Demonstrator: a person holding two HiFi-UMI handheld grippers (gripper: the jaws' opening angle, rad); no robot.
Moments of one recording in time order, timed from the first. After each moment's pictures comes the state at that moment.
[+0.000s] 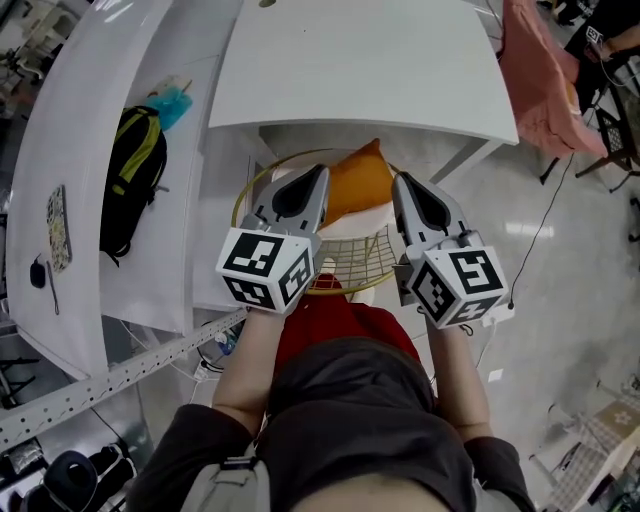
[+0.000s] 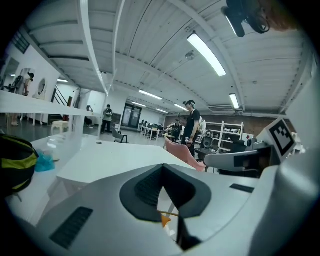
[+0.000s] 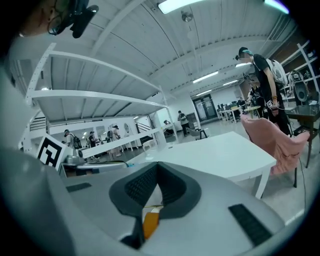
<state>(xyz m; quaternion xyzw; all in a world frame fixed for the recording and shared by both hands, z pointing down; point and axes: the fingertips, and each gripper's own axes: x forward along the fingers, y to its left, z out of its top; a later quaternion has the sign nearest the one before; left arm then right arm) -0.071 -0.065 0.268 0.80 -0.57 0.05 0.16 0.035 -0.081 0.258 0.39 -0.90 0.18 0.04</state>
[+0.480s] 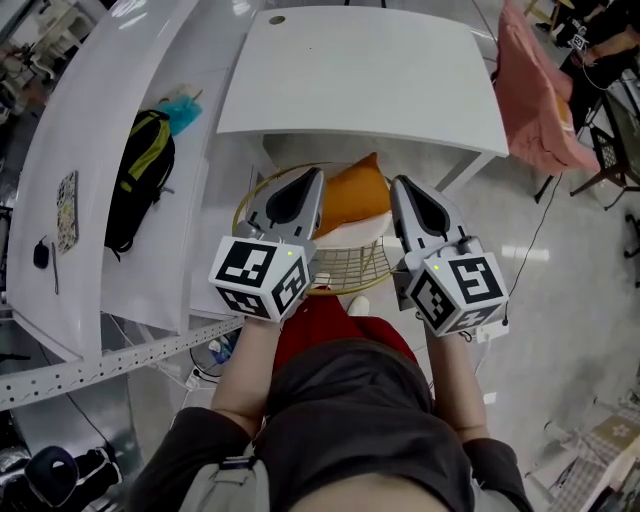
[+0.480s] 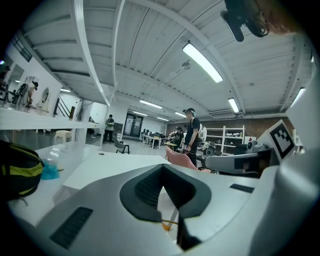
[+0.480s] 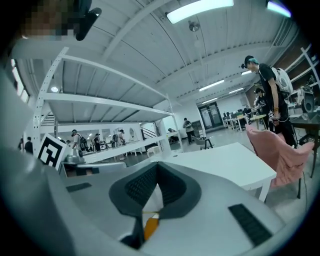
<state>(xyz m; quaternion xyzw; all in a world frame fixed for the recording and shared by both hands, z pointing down) -0.064 -0.038 0.223 0.80 -0.59 0.02 0.12 0.044 -0.057 0.216 0.37 -0.92 0.13 0.01</state>
